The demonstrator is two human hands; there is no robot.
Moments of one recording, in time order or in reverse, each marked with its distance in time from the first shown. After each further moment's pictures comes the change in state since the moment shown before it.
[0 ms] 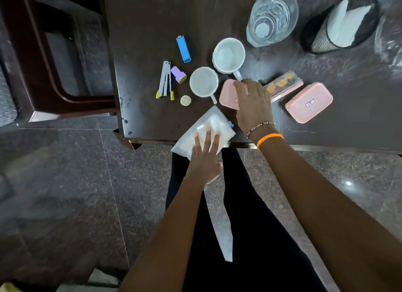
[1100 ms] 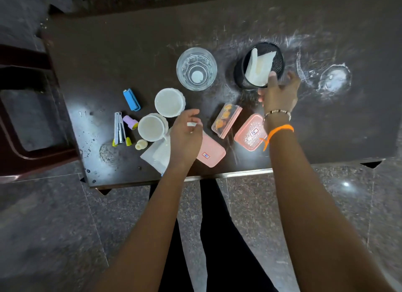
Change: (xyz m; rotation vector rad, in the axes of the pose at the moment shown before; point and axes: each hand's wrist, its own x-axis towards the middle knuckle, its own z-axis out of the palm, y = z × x) left_hand 0.067 0.128 -0.122 -0.810 0.443 -0.071; right_hand 0.047 0.129 -0.092 1.139 0.533 0.913
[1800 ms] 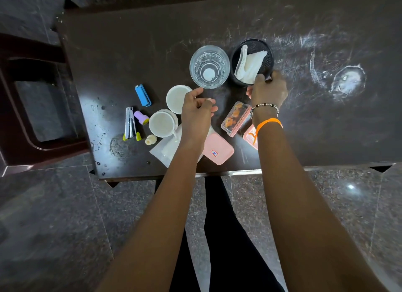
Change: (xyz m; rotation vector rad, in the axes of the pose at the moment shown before) left_hand 0.017 0.042 -0.004 -0.345 0.029 -0.203; right_hand -0.024 -0.013 0.036 -0.146 -0.071 -0.071
